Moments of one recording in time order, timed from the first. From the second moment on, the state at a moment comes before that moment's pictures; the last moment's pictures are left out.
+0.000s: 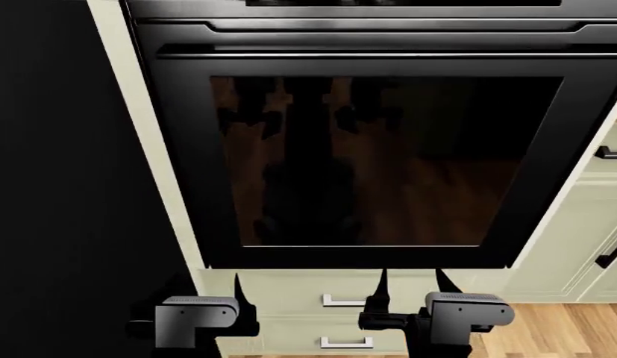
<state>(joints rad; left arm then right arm) -0.05 -0.29 0.37 -0.01 -0.24 -0.03 -0.38 0.06 0.28 -0.36 0.02 0.31 -0.05 0.37</state>
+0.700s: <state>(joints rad) -0.01 -0.26 0.19 0.21 -0.24 -0.04 -0.67 0.07 0.29 -0.36 0.03 0.32 -0.06 0.38</state>
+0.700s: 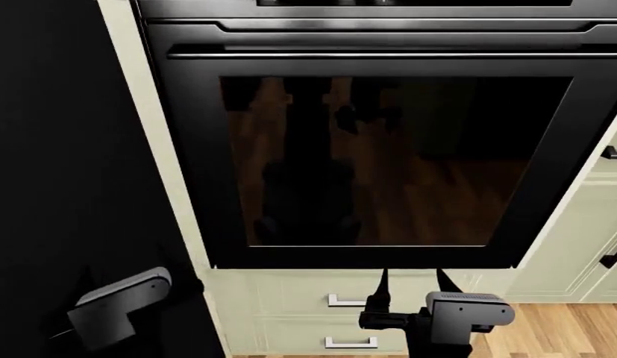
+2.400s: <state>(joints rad) -0.95 -0.46 0.07 -0.22 -0.44 -0.82 -0.66 0.07 0.30 -0.38 0.02 0.33 -0.05 0.41</state>
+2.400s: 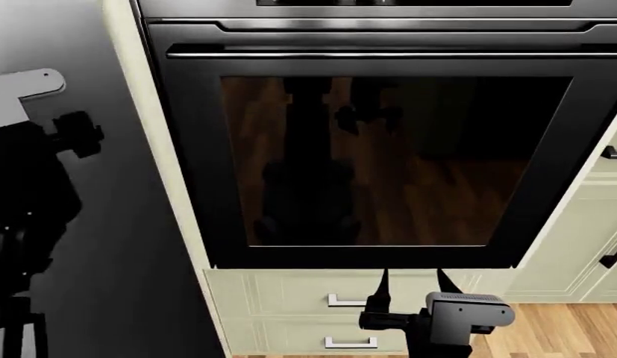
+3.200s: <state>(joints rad) -1.26 -0.41 0.36 -0.62 -0.23 -0.81 -0.41 0.07 0.31 -0.39 0.03 0.35 -0.06 0.41</state>
